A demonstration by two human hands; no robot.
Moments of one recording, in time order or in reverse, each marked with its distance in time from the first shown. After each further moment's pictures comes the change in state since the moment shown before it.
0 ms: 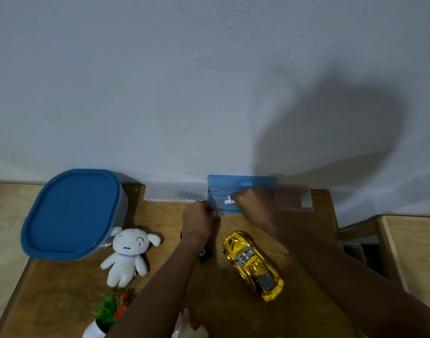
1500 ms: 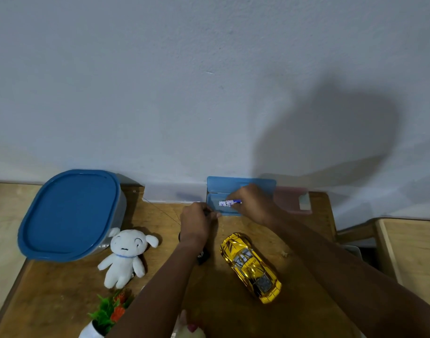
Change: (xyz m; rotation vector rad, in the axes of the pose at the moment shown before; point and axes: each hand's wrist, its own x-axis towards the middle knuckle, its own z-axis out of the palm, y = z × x) left_hand 0.001 -0.002 0.001 -0.018 0.015 -0.028; right_hand 0.008 0.006 -0.011 0.474 -0.013 0.063
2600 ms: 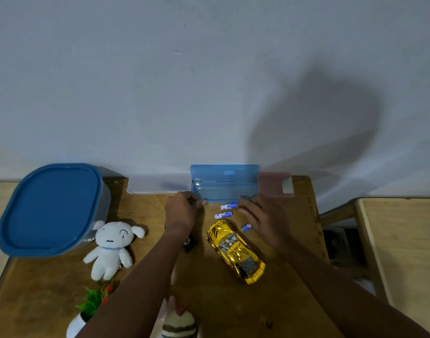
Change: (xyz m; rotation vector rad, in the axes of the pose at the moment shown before) left_hand -0.002 -0.003 0.005 0.013 0.006 0.008; right_hand -0.087 0.070 0.065 -0.147 0.570 -0.124
